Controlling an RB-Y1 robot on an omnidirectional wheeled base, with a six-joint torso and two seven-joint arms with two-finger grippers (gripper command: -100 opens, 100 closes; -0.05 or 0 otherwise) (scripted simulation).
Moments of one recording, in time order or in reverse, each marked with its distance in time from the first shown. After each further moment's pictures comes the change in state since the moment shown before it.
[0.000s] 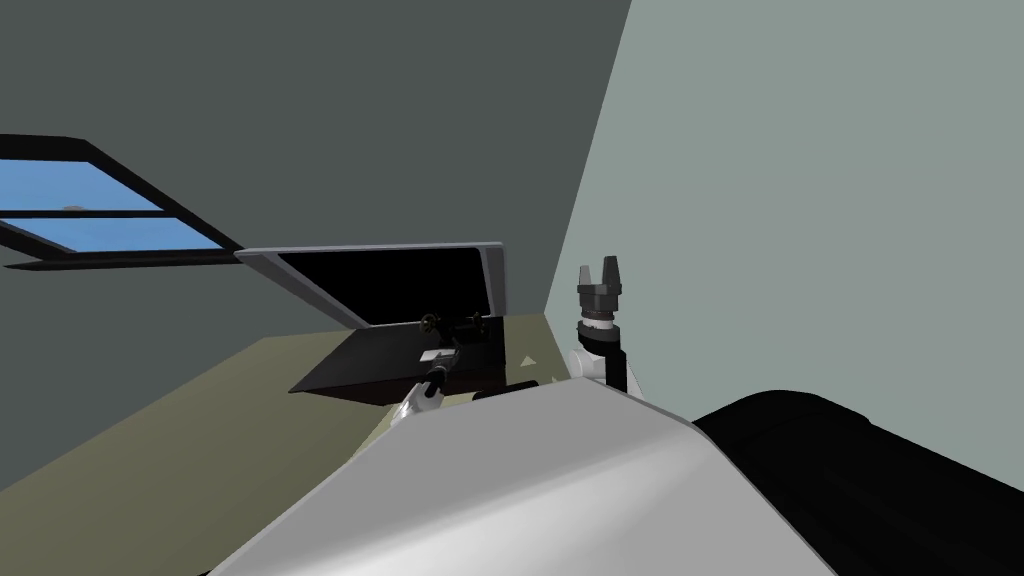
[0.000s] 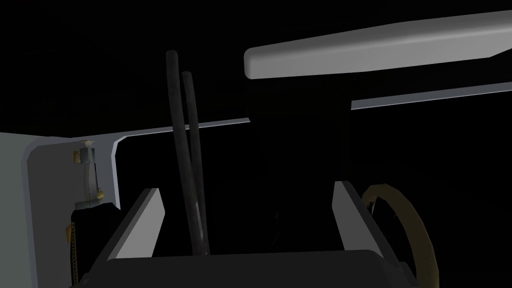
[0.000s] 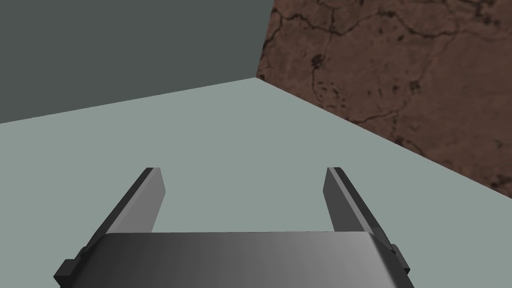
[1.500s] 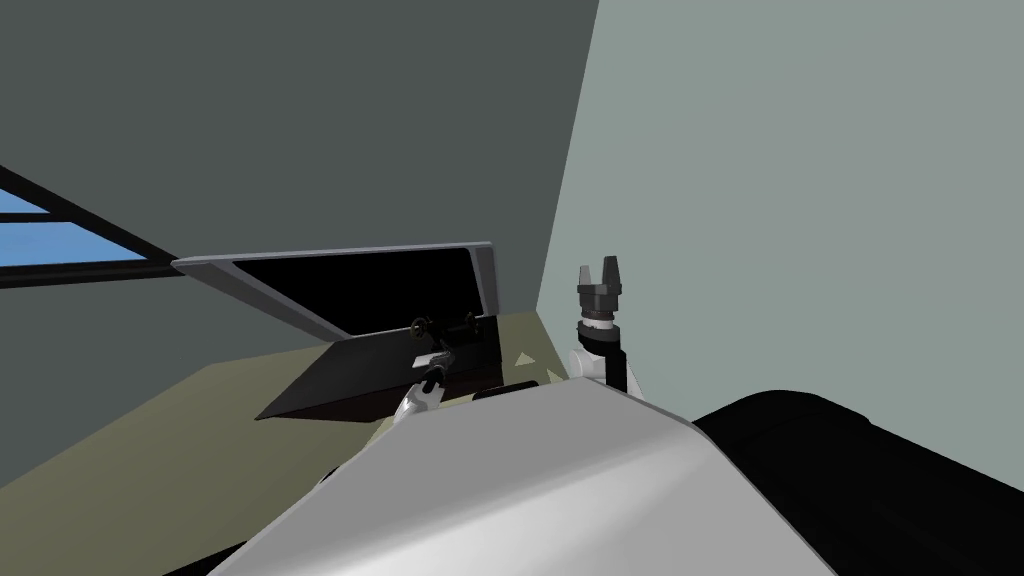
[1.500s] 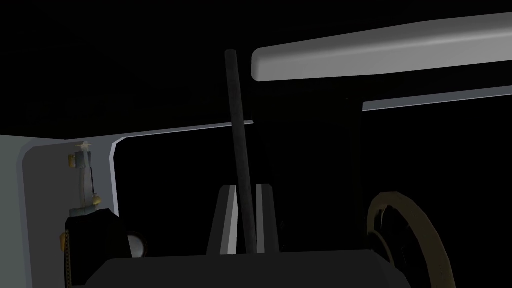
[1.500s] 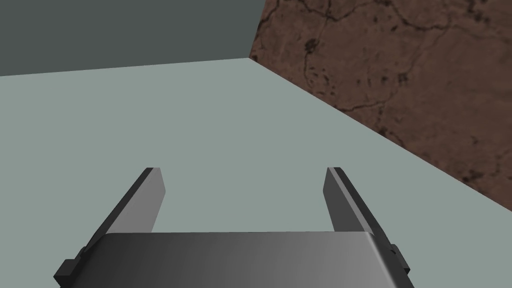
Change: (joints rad) left arm -0.129 -0.032 0.245 0.215 0.043 -0.078 -0.190; right arm 0.000 0.000 0.000 0.000 0.000 0.000 0.000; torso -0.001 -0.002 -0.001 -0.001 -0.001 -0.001
